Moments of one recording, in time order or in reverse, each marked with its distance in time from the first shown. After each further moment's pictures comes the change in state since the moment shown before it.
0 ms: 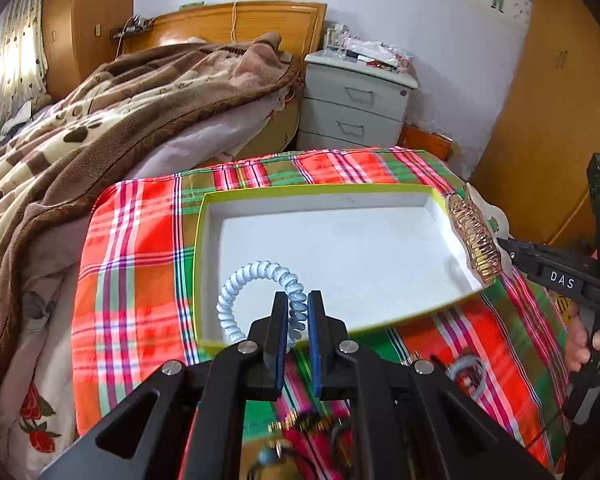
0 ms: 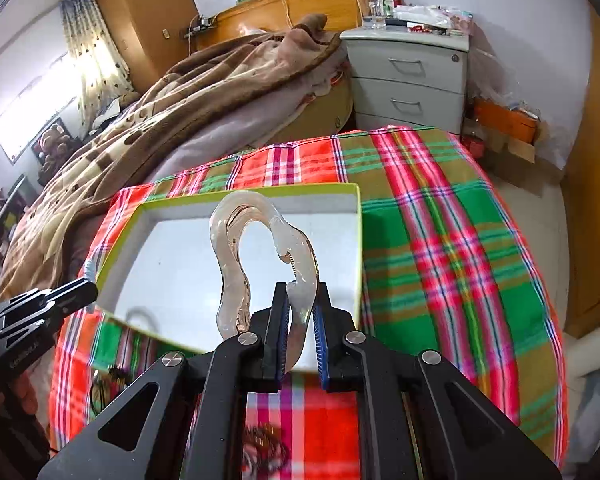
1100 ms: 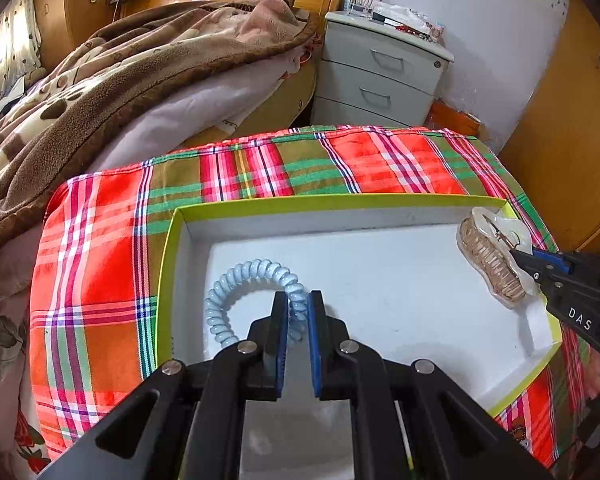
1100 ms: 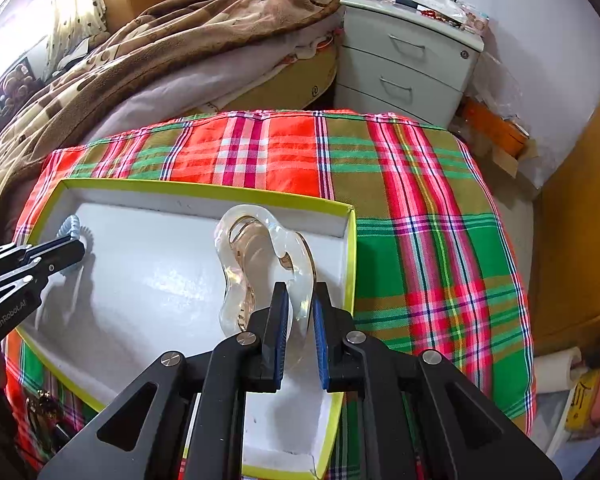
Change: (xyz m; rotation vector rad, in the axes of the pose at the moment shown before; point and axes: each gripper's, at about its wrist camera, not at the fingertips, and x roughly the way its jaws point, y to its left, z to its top) left arm 0.096 0.015 0.043 -0.034 0.138 0.023; right arm 0.062 0.003 0.036 -0.121 0.151 -0.190
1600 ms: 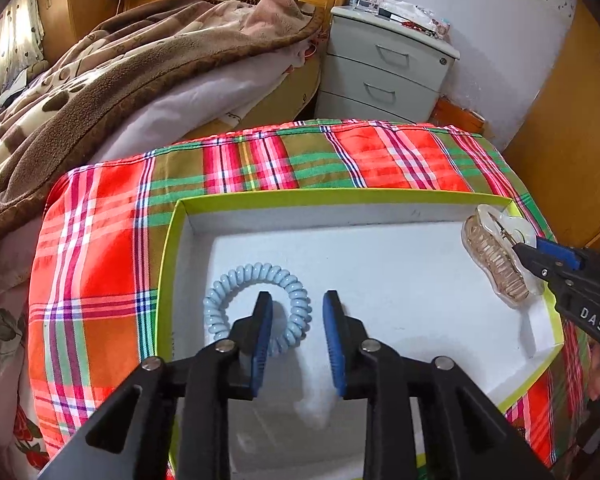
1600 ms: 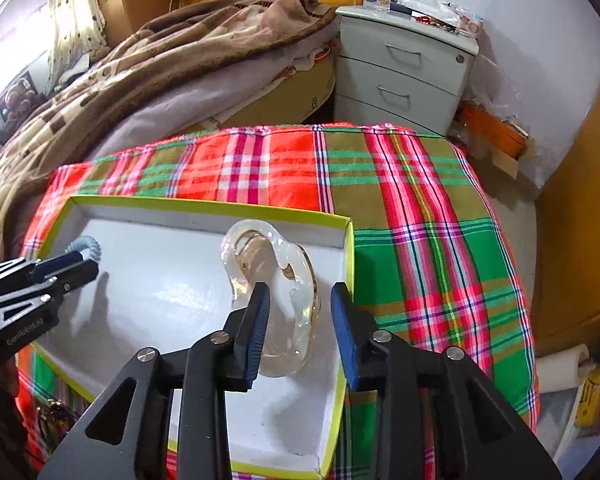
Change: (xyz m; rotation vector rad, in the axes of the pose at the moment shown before) left arm 0.001 0.001 -0.002 -0.014 0.017 0.011; right arm -0.010 -0.002 0.002 0.032 -0.045 0.029
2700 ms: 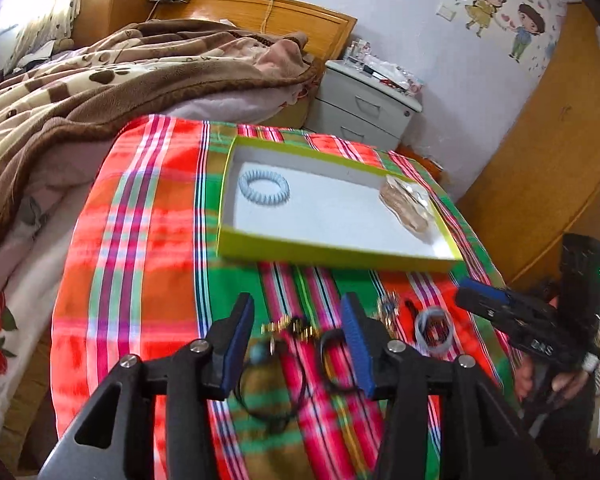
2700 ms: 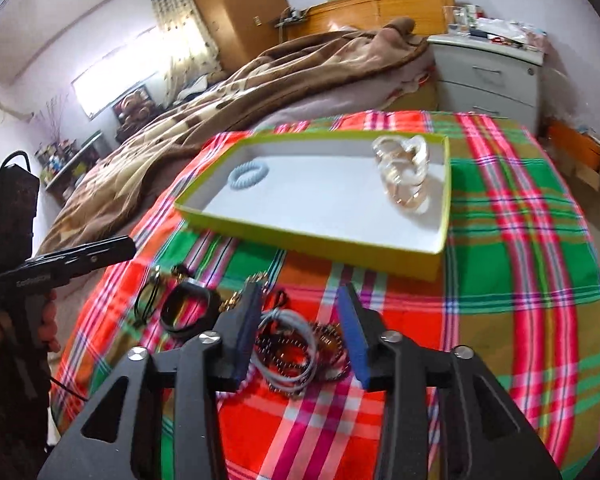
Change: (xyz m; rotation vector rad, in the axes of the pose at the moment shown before) left arm -0.122 0.020 -0.136 -0.134 -0.175 -0.163; right arm -0.062 0.015 -0.119 -0.118 -0.143 0.425
